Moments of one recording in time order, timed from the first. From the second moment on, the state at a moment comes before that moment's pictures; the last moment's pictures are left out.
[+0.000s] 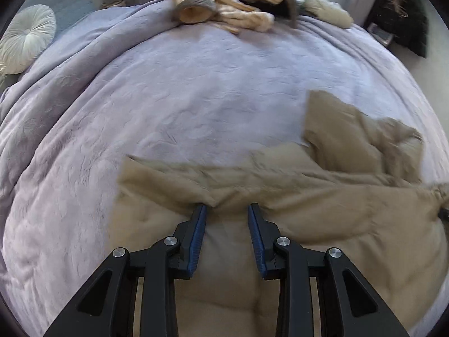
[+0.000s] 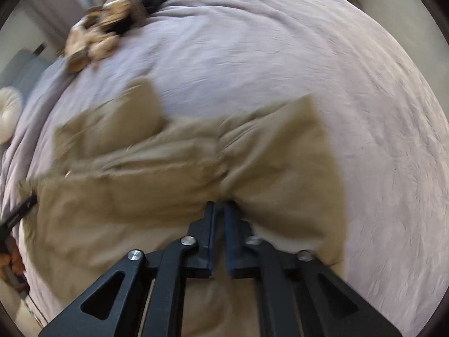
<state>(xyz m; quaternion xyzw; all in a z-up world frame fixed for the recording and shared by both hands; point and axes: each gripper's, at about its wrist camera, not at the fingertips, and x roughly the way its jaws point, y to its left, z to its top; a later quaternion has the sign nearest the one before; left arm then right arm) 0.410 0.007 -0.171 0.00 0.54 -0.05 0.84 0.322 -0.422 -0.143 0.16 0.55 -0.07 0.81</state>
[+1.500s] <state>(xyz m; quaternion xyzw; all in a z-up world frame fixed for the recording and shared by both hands) 0.371 0.088 -0.149 -0.03 0.54 0.02 0.84 0.250 -0.457 -0.137 0.25 0.51 -0.15 0.81</state>
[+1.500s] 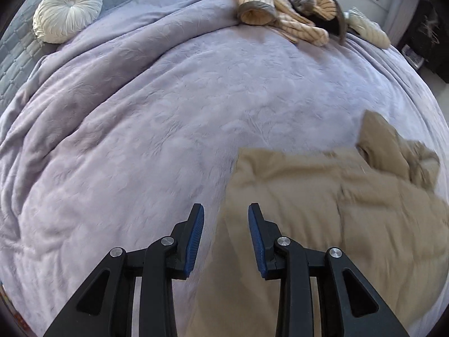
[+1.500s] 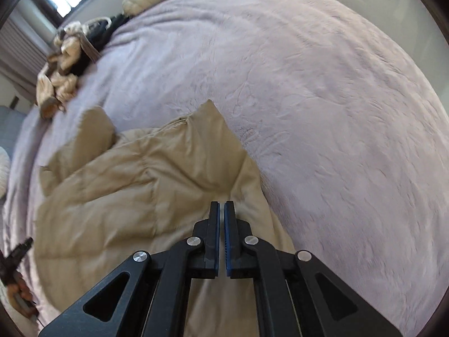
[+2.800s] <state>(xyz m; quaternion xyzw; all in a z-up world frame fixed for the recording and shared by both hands) 0.210 0.060 -0.172 -0.07 0.61 -0.01 0.79 0.104 -0.375 -0.173 0.46 0.51 -0.07 0.72</state>
